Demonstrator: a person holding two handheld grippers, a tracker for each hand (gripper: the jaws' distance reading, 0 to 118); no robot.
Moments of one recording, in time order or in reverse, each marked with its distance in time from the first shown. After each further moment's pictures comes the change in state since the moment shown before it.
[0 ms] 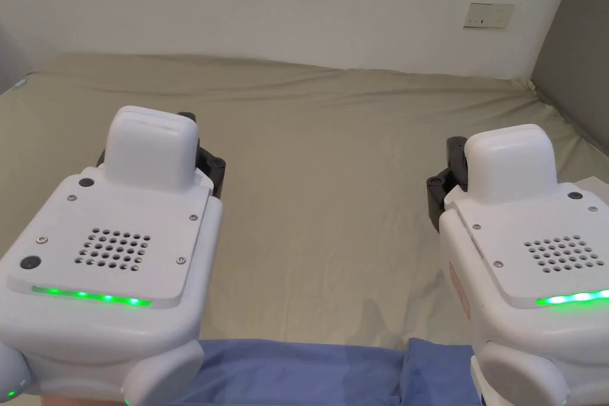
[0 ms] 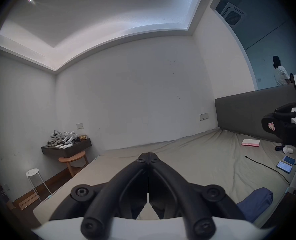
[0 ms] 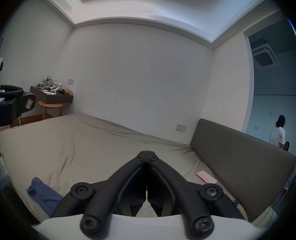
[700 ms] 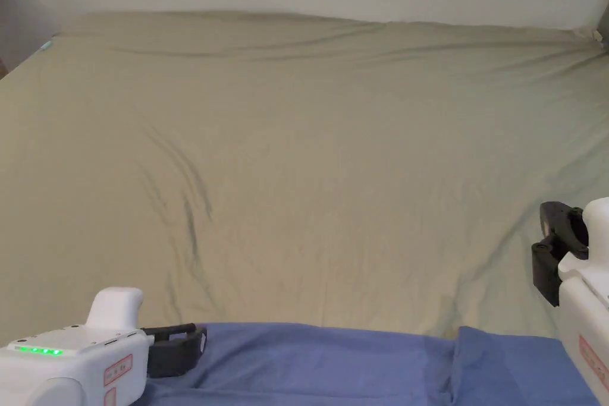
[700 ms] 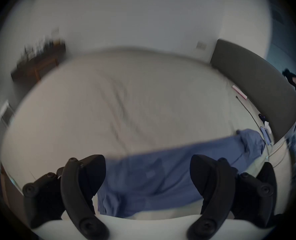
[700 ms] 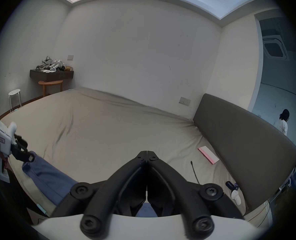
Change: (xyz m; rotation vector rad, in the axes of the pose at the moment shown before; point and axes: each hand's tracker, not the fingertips) left arm -0.109 -0.253 -0.058 -0.943 -0.290 0.333; right arm 0.016 -0.066 -0.028 -0.269 0.052 0.012
